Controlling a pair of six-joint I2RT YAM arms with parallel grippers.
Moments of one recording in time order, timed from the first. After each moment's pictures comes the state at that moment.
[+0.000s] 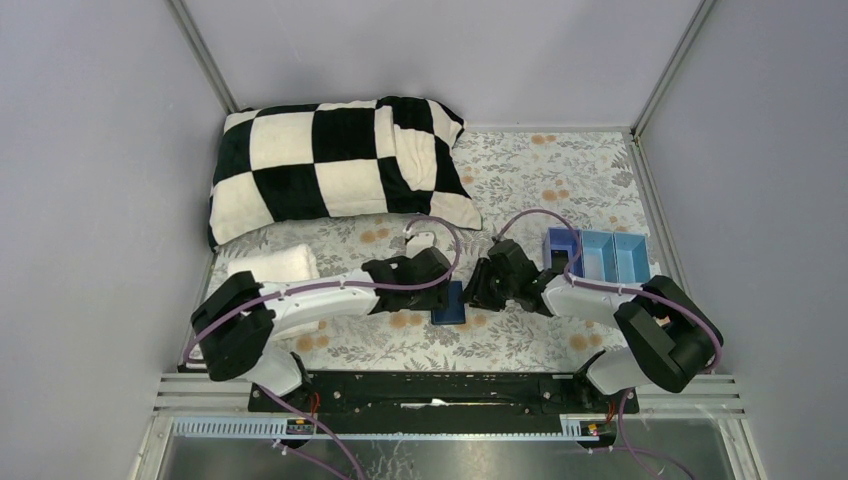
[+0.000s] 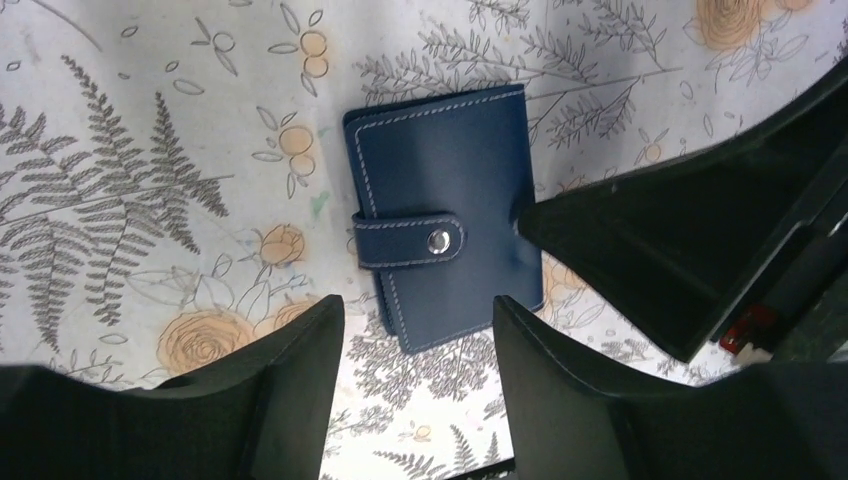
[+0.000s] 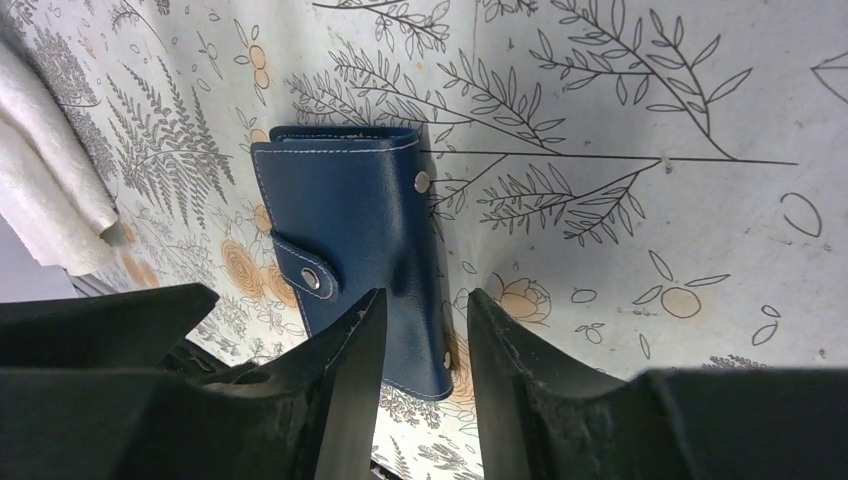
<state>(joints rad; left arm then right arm) -1.02 1.48 0.90 -0.42 -0.25 -0.92 0.68 1.44 0.56 -0.01 -0.15 0.94</state>
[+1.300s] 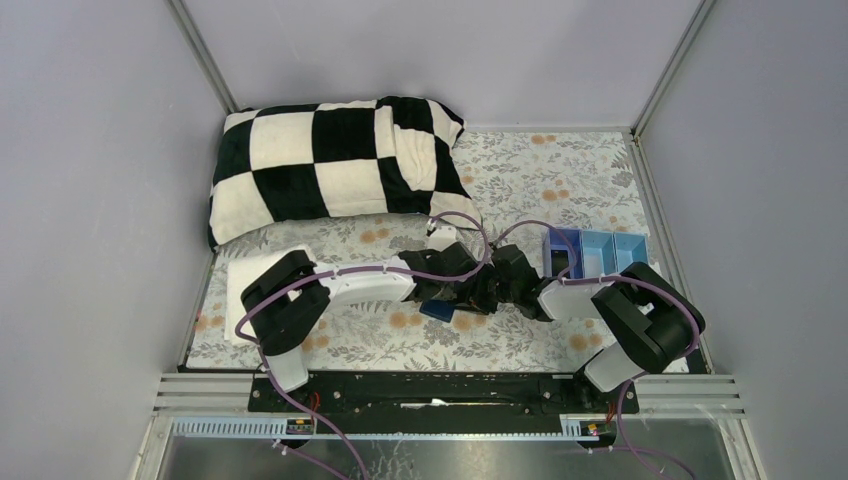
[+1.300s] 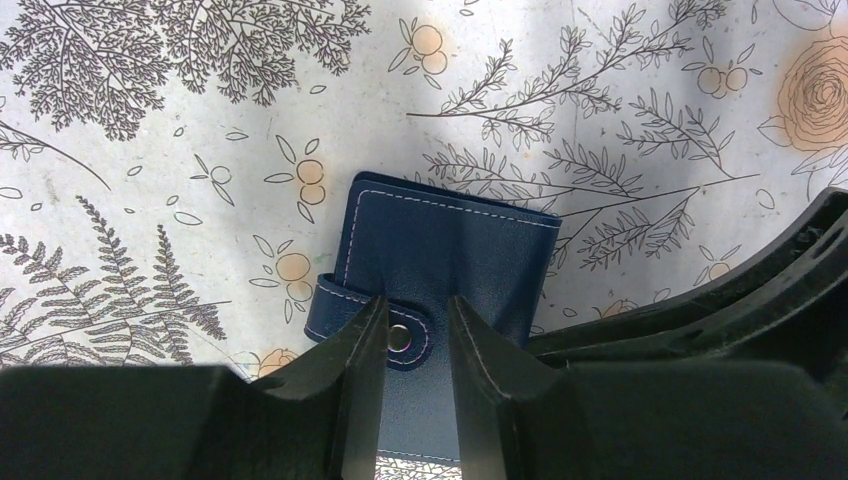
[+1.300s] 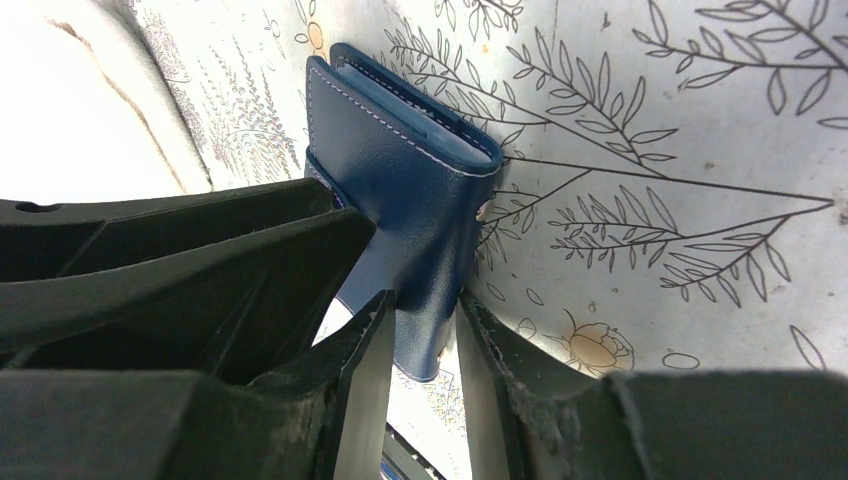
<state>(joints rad) -1.03 1.77 1.10 -0.43 -0.39 -0.84 0.66 1.55 0.46 0.32 -0.33 1.07</state>
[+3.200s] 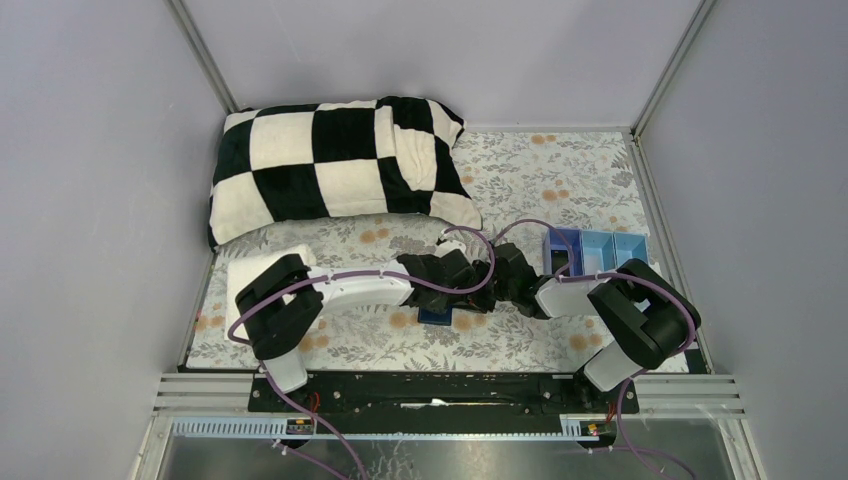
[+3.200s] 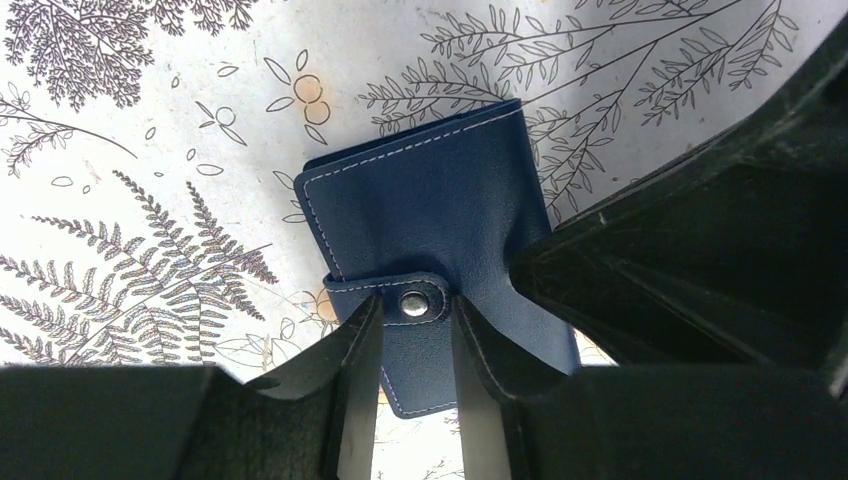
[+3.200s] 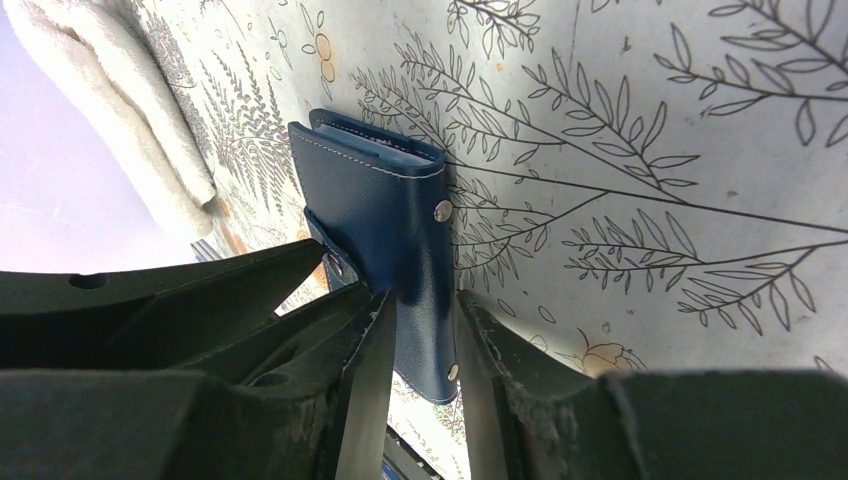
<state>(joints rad) -1.05 1.73 1.09 -0.55 -0.33 -0.59 0.66 1.58 0.48 0.32 -0.33 1.07</state>
